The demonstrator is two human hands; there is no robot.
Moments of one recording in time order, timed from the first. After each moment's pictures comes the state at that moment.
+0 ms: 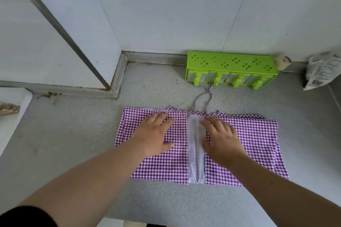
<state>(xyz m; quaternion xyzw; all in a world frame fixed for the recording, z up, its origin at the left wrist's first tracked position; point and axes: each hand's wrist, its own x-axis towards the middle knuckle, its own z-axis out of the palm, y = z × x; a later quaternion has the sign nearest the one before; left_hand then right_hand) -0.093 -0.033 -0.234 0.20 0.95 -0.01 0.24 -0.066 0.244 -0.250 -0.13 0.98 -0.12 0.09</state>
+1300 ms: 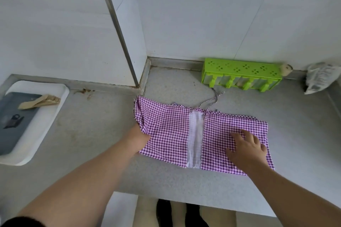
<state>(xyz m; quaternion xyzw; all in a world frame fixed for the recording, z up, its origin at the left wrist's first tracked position) -0.017 -0.146 -0.202 -0.20 0.87 0.38 0.25 -0.001 0.230 -0.221 0.10 0.97 -0.04 0.21</state>
